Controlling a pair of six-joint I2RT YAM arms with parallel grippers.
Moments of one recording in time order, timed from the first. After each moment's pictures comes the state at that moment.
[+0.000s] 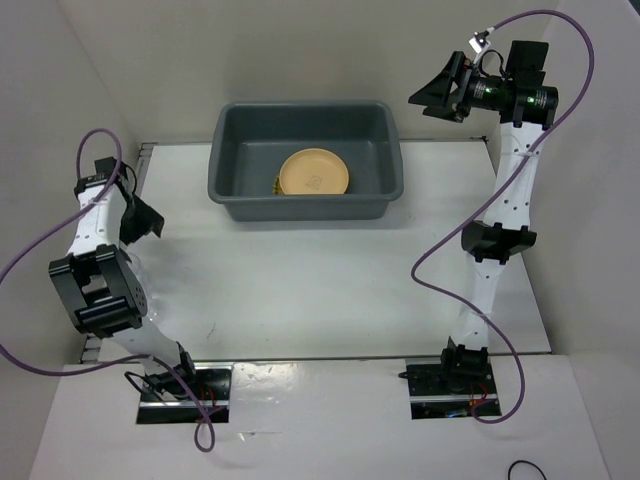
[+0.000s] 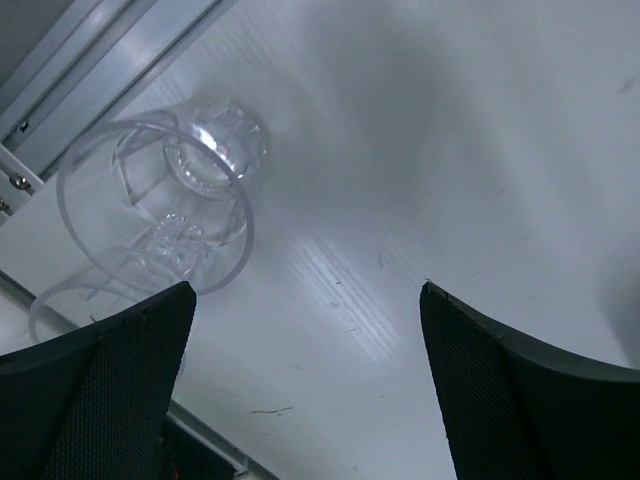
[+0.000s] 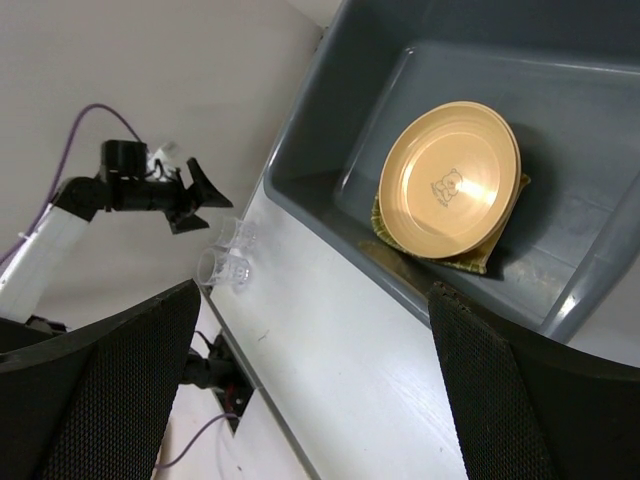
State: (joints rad) left arm 0.38 1.67 1.47 -1.06 -0.24 -0.59; right arm -0.15 2.36 3.12 -1.29 -1.04 0.33
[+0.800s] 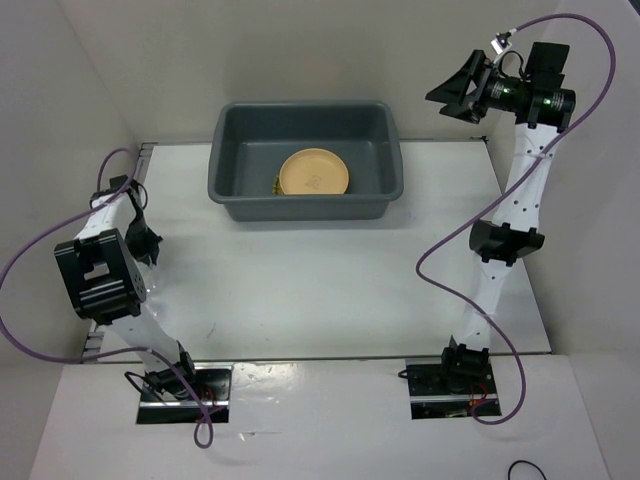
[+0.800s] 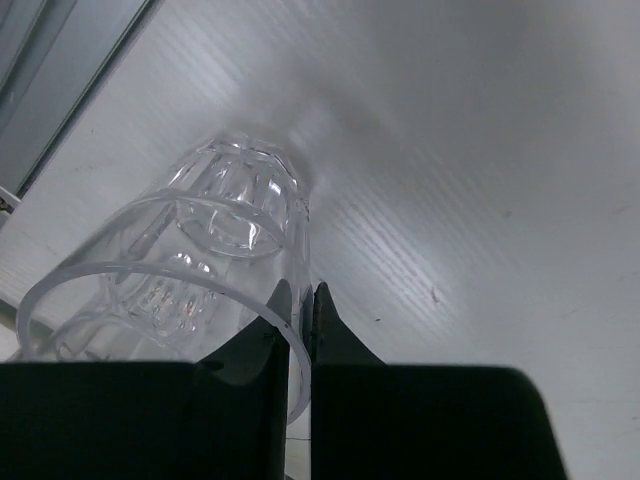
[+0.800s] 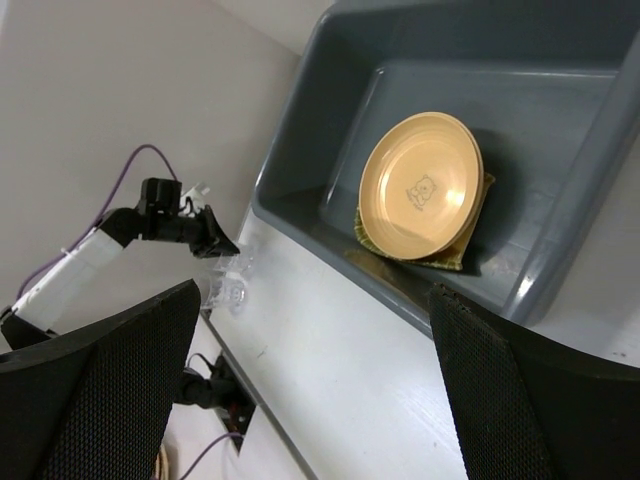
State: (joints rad) left arm 0.38 1.76 1.27 -0.93 -0.24 -0.52; right arm -0.21 2.36 3.12 -1.29 -1.04 0.36
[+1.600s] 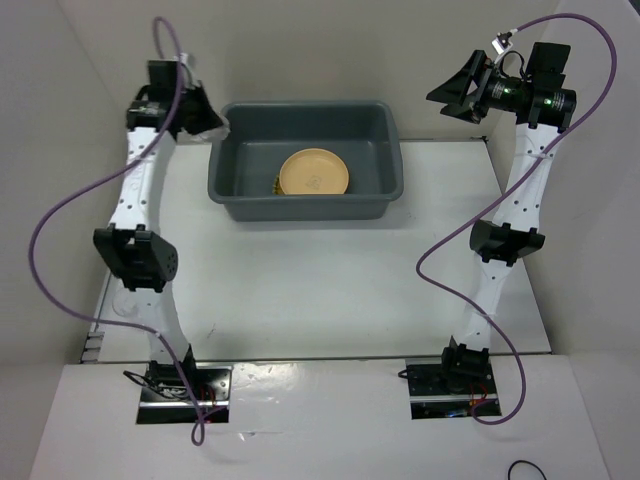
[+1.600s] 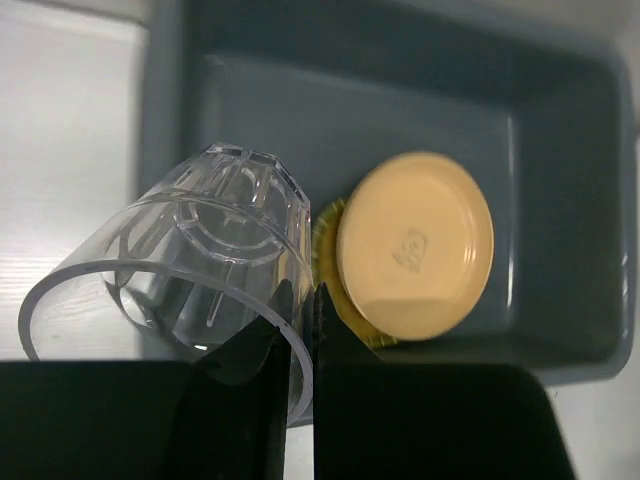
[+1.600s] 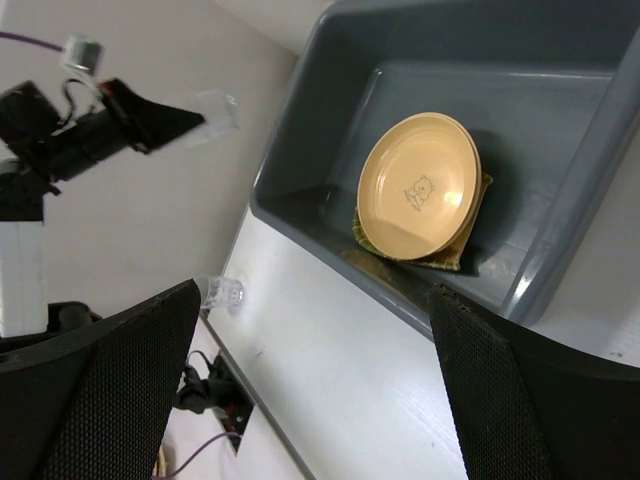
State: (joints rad) left arm 0.02 1.99 2.31 -0.86 0.16 -0.39; right arm -0.23 2.36 3.12 -1.29 -1.04 0.35
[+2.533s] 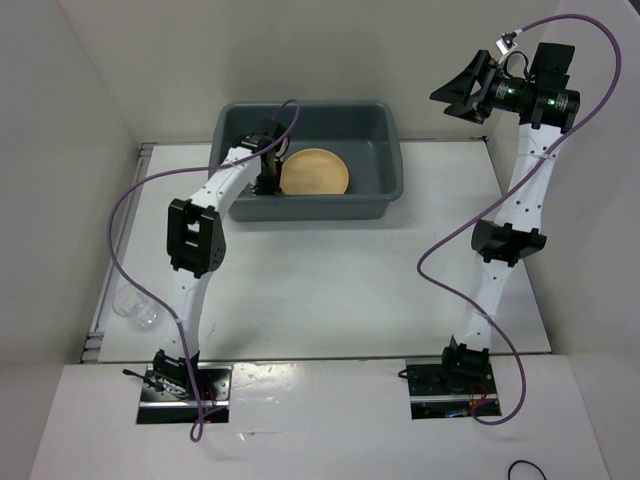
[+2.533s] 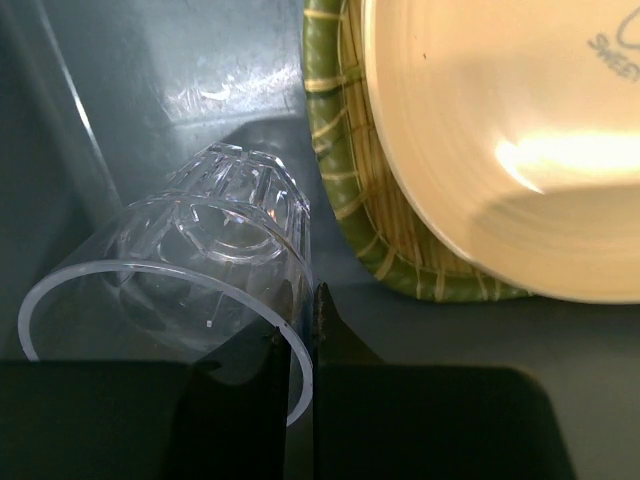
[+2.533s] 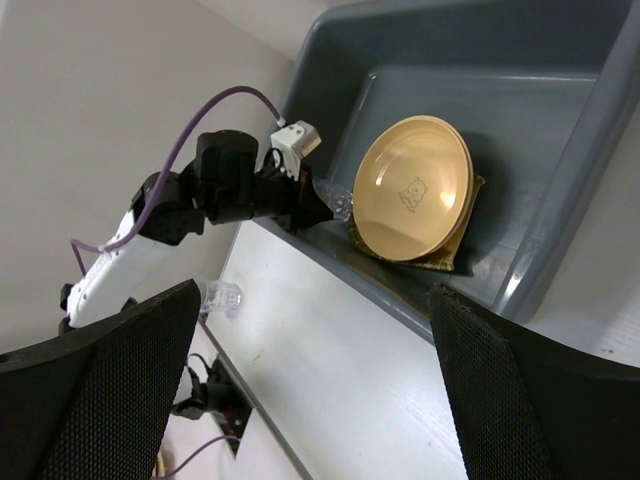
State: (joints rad) left arm -0.33 2.33 2.21 -1.05 -0.15 -0.21; right arm -0.25 2.36 3.12 -1.29 -1.04 0.35
